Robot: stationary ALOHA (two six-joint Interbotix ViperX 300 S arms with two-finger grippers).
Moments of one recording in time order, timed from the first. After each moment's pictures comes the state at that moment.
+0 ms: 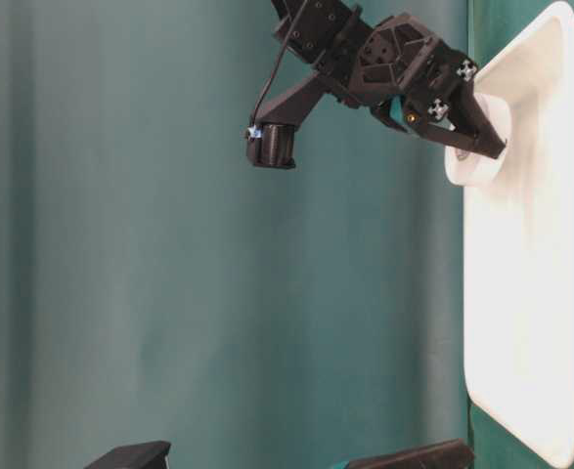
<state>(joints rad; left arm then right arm) -0.01 -0.32 0.85 -0.03 0.23 -0.10 -0.44 0.06 0.67 -0.18 0.07 0.15</state>
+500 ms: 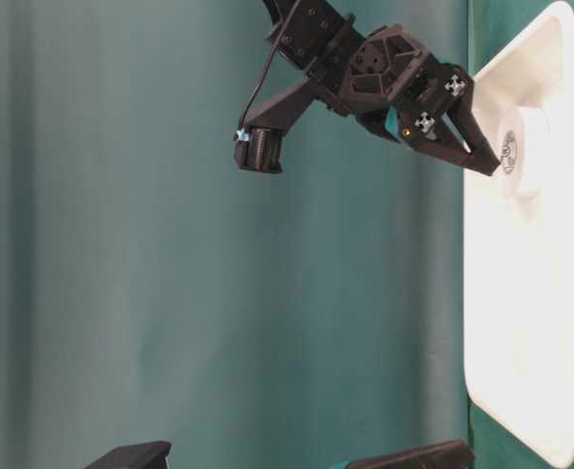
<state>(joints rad) -0.01 -0.32 0.85 -0.03 0.24 -0.10 -0.44 0.06 0.66 -0.18 0.04 0.15</state>
